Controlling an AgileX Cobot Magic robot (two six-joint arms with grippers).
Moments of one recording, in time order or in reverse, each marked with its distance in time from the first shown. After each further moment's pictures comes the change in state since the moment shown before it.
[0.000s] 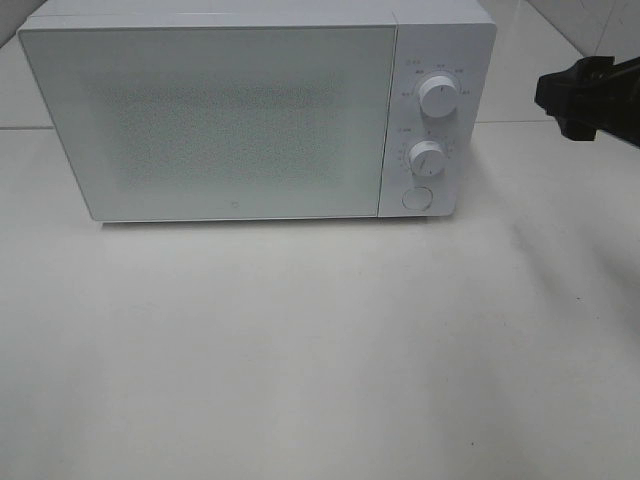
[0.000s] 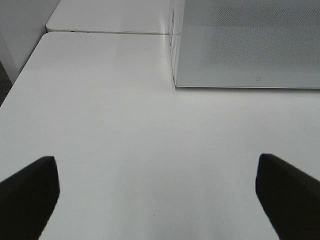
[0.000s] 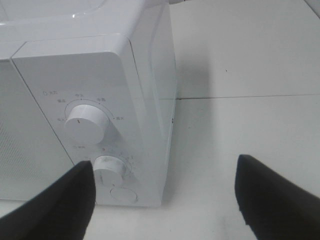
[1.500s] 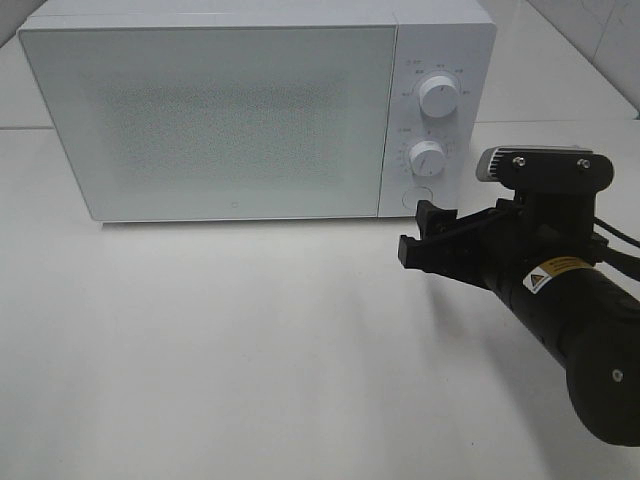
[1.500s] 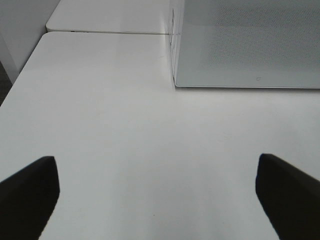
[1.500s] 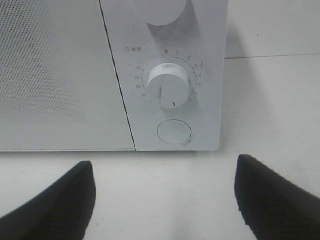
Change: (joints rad) left arm 0.000 0.000 0.000 0.000 0.000 0.000; right arm 0.570 0.532 0.180 0.707 -0.825 -0.232
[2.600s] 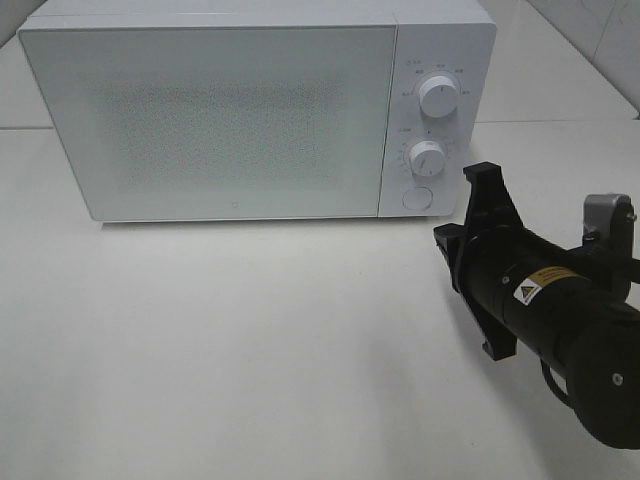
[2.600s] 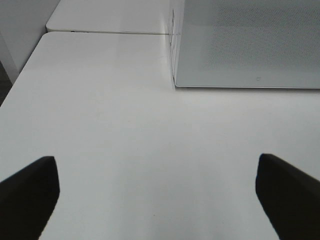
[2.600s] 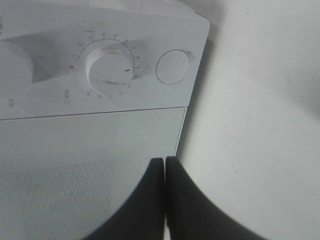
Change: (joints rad) left arm 0.000 0.000 0.000 0.000 0.000 0.000; right arm 0.000 0.005 0.000 -0.048 0.096 1.365
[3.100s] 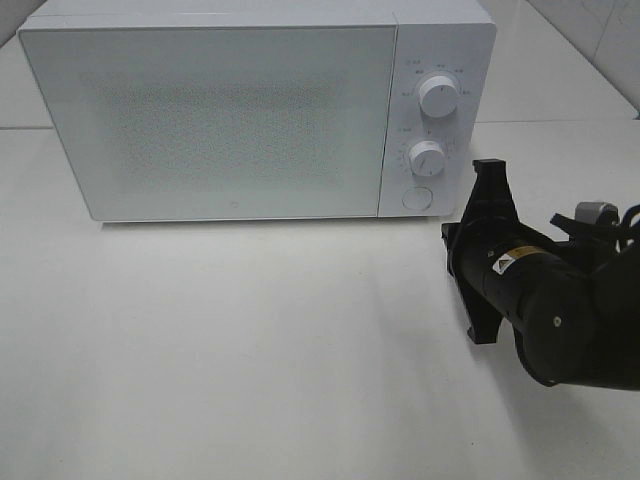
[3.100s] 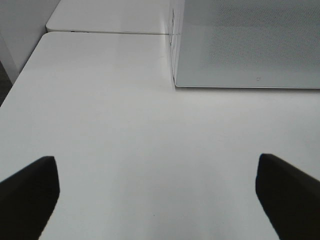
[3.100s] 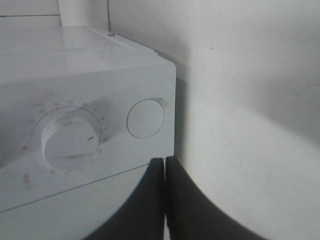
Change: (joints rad) left arm 0.000 0.000 0.000 0.000 0.000 0.000; right arm -0.109 0.140 -0.144 0.044 0.075 0.099
